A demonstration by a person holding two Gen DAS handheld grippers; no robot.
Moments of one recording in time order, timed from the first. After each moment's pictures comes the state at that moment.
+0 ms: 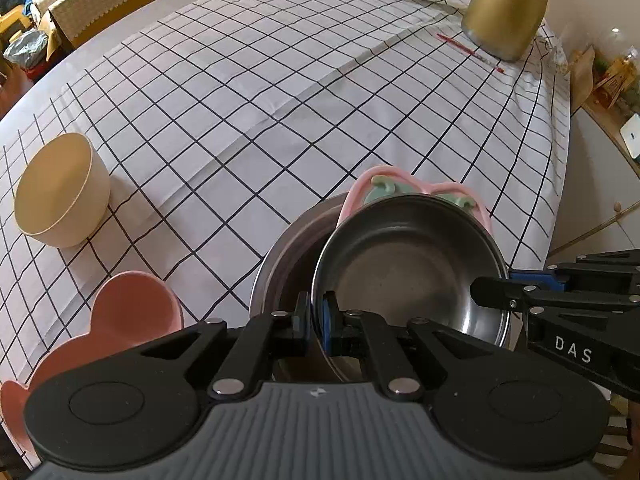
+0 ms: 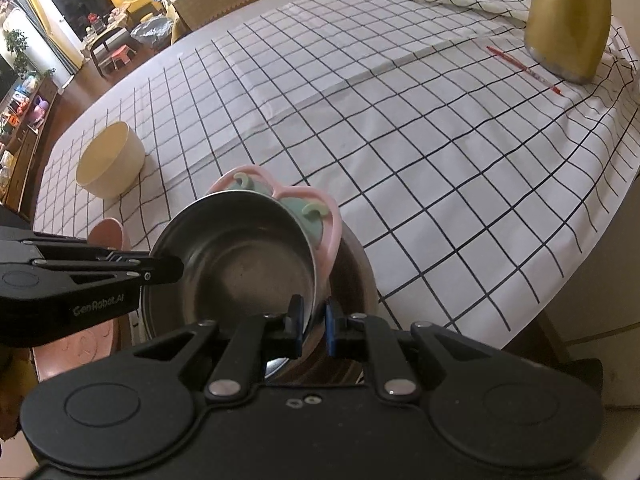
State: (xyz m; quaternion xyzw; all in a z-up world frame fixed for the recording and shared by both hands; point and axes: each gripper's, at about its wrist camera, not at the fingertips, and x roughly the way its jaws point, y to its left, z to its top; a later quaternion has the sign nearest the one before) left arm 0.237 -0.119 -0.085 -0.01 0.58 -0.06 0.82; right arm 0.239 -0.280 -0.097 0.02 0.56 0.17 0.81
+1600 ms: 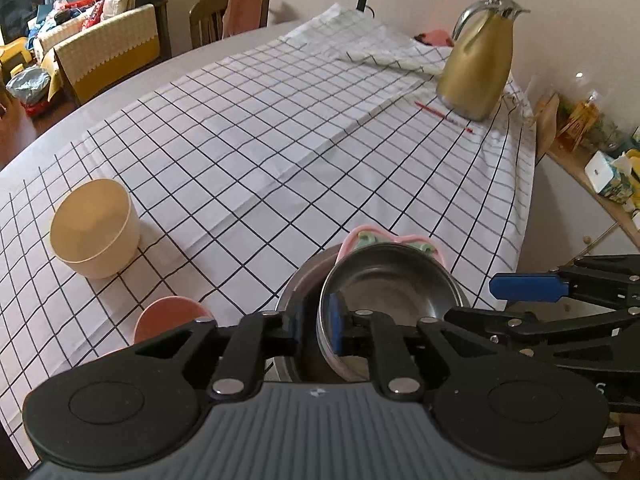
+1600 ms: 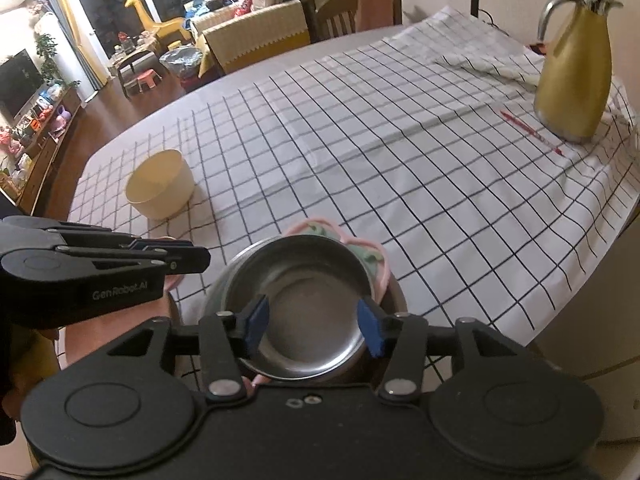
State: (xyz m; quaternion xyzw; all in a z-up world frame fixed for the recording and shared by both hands) left arm 0.197 -0.089 -0.027 -0.03 0.49 -0.08 0.87; right arm 0.201 -0.258 -0.038 0.01 0.49 0.20 0.85
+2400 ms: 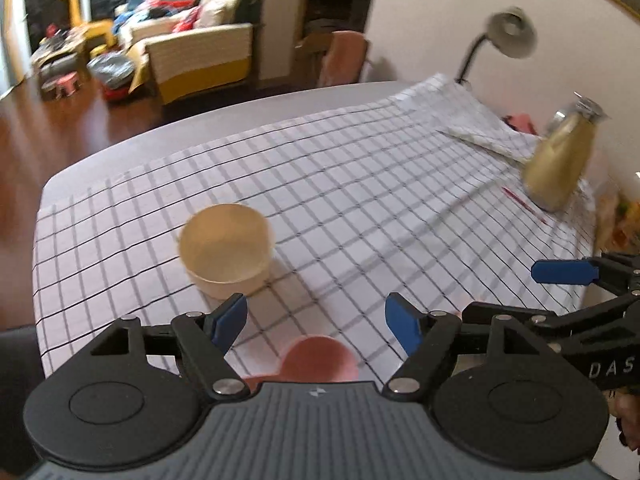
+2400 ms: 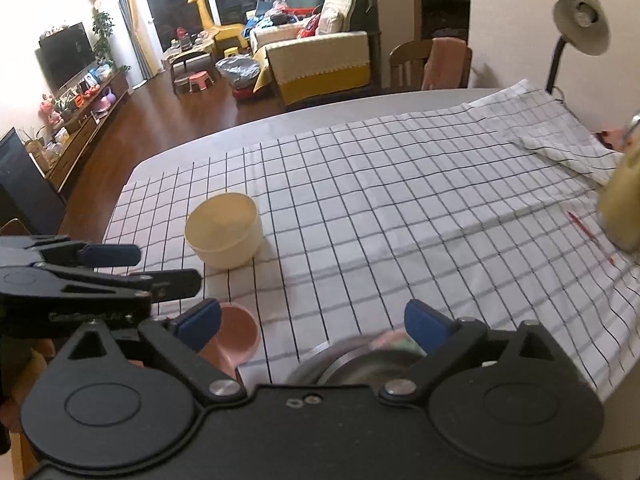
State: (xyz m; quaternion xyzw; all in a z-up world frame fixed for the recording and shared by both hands) left arm 0.194 0.028 0.003 -0.10 0.44 0.04 0.89; right arm 0.245 -0.162 -0.003 -0.05 0.45 0.27 0.85
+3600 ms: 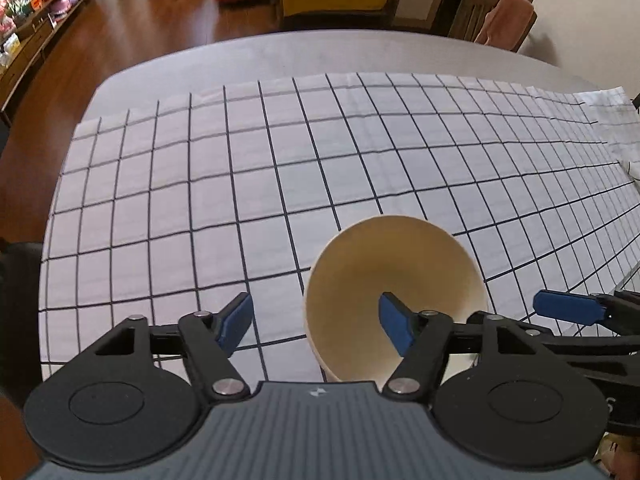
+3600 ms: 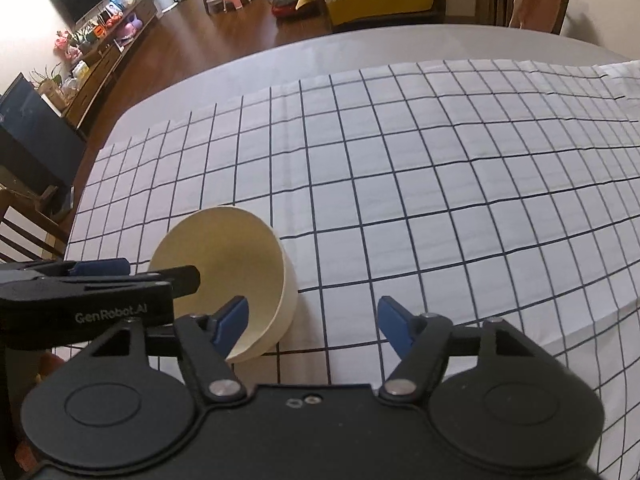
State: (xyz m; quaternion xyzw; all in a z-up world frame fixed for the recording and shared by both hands) left arm 0.314 0.146 -0.114 -0.17 0.53 0.20 0.80; right arm 0.392 -0.017 -0.113 -0.09 0.55 0.33 0.76
